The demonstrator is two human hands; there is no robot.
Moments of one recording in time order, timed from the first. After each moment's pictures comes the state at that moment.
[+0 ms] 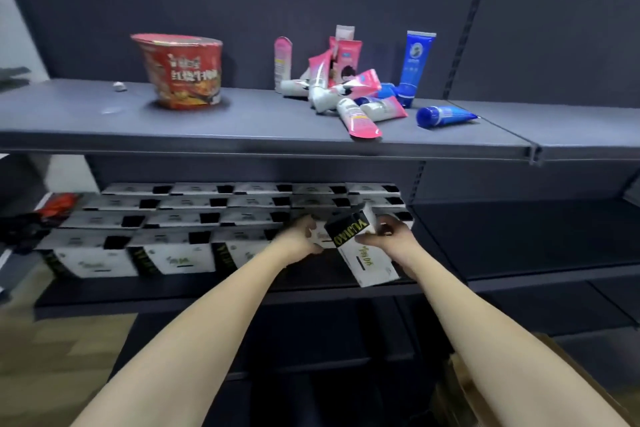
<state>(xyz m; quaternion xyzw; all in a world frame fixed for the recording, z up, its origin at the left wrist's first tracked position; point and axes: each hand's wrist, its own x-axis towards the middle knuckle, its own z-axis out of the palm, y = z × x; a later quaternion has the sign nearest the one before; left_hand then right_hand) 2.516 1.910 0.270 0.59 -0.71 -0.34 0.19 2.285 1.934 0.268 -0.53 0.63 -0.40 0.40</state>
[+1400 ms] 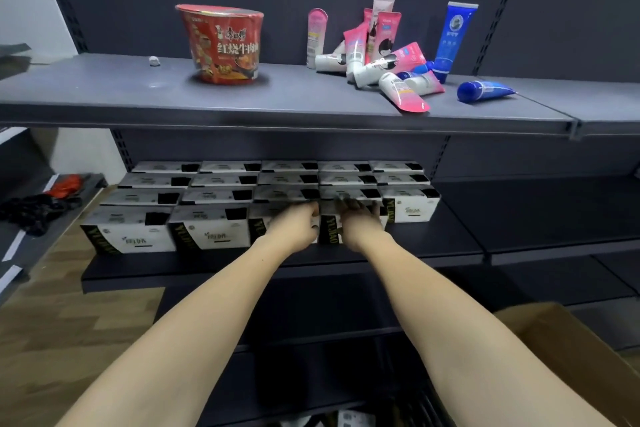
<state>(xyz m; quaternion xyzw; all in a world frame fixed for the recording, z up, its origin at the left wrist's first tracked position) 2.589 1.933 0.262 0.58 -0.79 -0.16 0.14 2.422 1.908 0.233 -0.74 0.67 0.04 -0.01</state>
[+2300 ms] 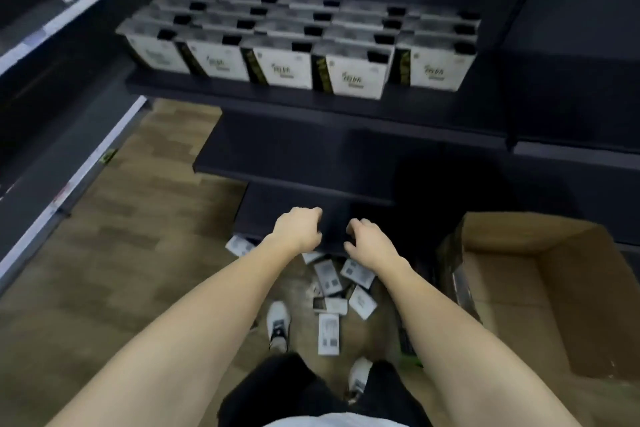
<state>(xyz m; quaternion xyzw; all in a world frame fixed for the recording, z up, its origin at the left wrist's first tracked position) 2.443 2.165 0.098 0.72 -0.65 -0.23 -0.08 2.270 2.134 0.031 -0.80 0.53 0.03 0.29</state>
